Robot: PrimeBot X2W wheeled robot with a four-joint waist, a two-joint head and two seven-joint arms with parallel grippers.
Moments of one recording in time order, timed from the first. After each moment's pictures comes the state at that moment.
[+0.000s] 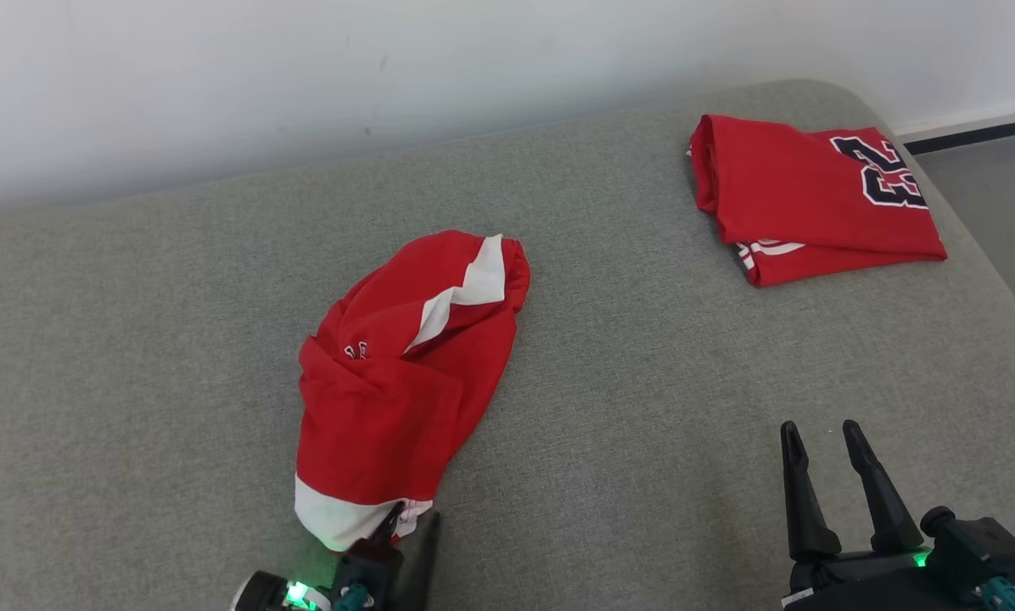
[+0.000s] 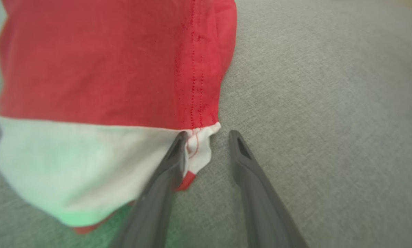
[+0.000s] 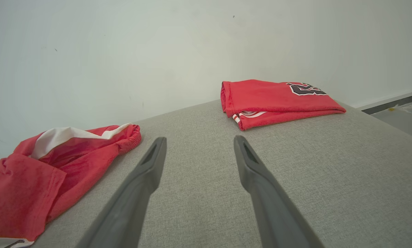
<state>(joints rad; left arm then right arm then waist) -0.27 0.05 -0.41 0.70 -0.11 -0.03 -0.24 -0.01 -0.11 0.07 0.12 0.34 0.13 -0.26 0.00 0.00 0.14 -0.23</state>
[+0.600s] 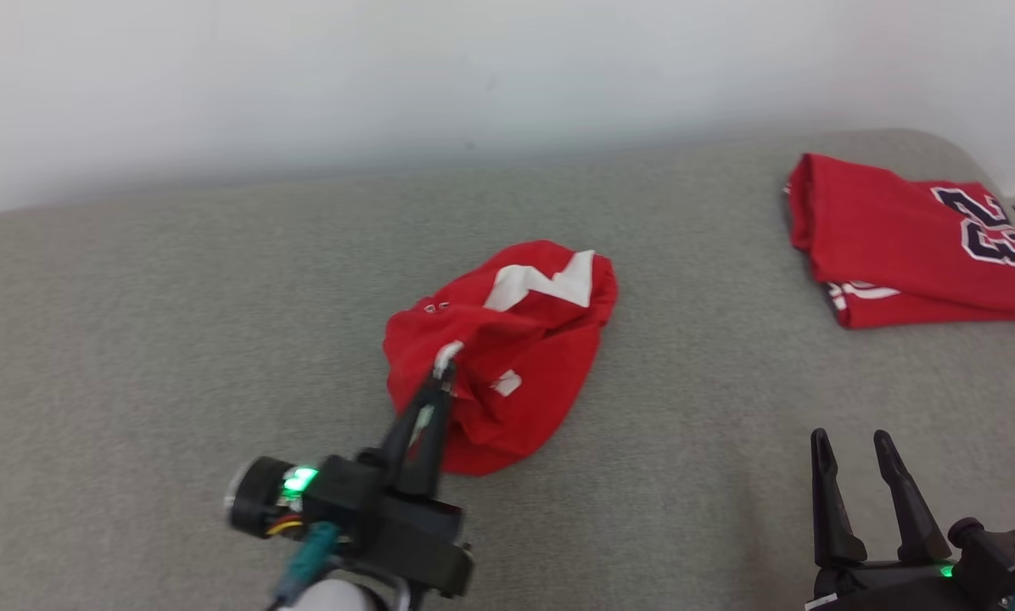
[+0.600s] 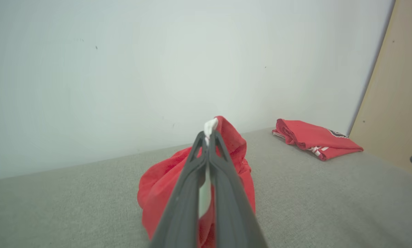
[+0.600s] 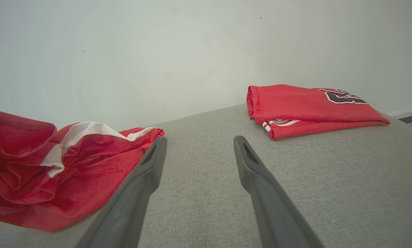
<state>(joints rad) -0.28 0.07 -0.41 0.20 -0.21 0.00 -0.26 0.01 -0.10 0.02 0.12 0.33 0.13 -0.26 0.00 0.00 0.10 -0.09</state>
